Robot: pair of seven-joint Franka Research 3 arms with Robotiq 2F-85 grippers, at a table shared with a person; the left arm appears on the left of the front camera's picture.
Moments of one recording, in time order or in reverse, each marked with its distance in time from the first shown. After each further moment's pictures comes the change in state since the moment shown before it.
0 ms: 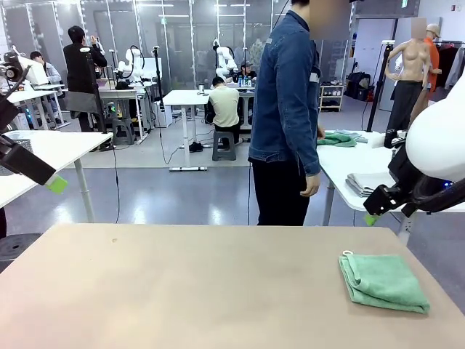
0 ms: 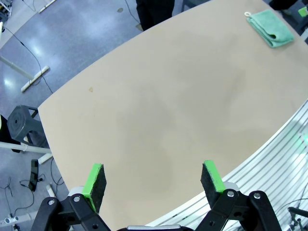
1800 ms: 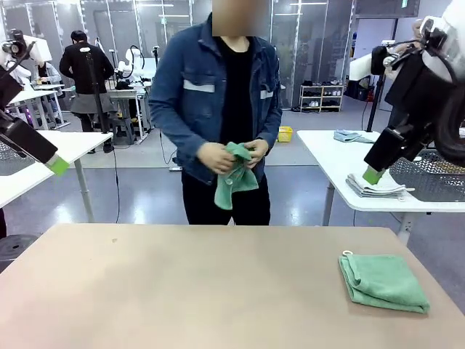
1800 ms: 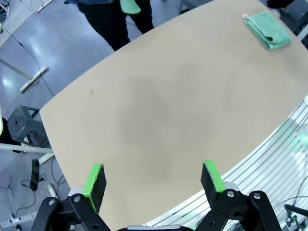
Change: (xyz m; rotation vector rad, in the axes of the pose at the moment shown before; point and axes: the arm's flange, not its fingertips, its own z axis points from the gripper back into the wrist) left arm 0.026 0.006 0.013 -0.014 0.020 -0.009; right arm -0.010 0.112 0.164 -0.039 -0.027 0.339
